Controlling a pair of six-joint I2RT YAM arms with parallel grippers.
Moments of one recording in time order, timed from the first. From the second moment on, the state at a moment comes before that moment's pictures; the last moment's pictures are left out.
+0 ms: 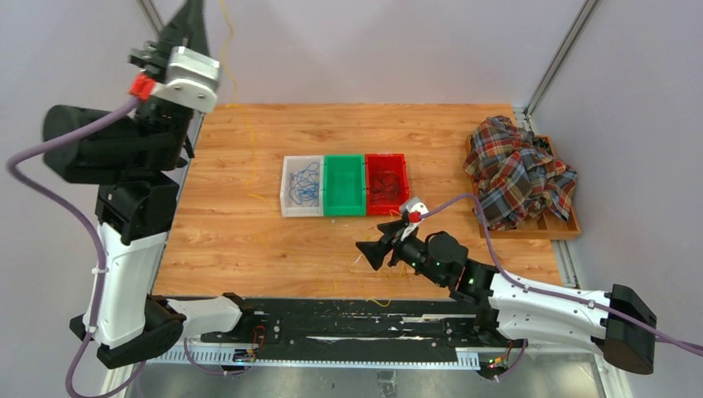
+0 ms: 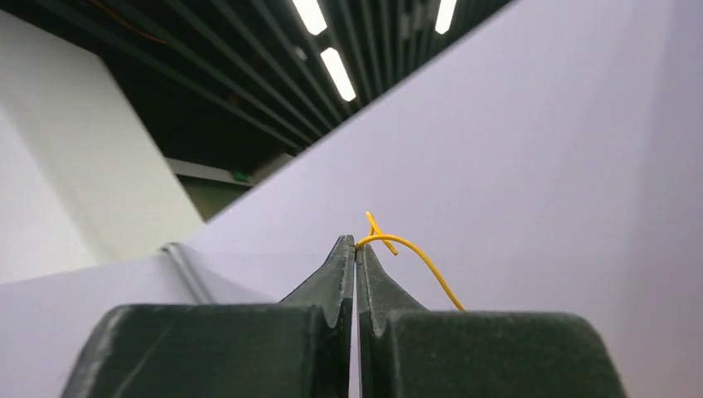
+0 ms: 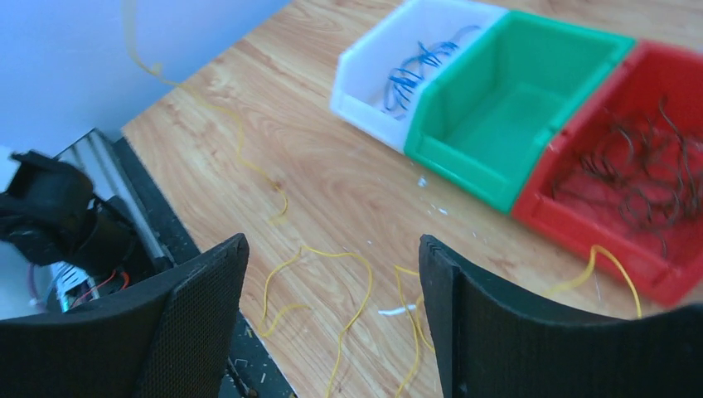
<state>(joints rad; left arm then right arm) -0.59 1.23 2.08 -0.05 -0.03 0.93 1.12 0.88 0.39 0.39 0.27 0.31</state>
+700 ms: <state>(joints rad) -0.59 1.18 2.01 -0.18 0.04 0.77 1.11 1.55 0.94 0.52 -0.04 0.05</state>
